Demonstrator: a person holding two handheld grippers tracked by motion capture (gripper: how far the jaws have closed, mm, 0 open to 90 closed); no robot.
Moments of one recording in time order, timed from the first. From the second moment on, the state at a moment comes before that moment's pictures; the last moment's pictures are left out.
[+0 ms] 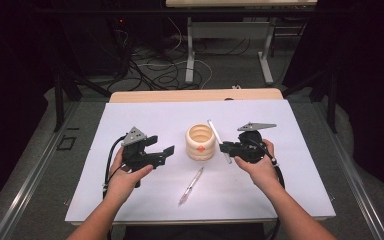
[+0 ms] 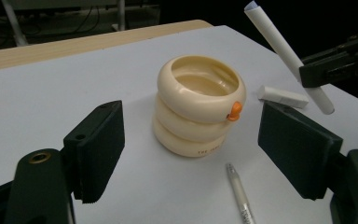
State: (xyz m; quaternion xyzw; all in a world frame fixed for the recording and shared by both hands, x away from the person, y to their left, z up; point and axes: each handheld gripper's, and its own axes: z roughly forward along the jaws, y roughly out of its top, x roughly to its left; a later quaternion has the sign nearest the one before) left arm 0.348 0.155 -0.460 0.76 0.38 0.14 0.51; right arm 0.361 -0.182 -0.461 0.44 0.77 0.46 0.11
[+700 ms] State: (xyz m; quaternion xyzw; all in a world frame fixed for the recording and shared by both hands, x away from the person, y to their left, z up) left arm 0.358 0.127 -0.444 0.73 0.40 0.05 0.56; right arm 0.345 -0.173 -0.455 0.41 0.75 0.50 0.12
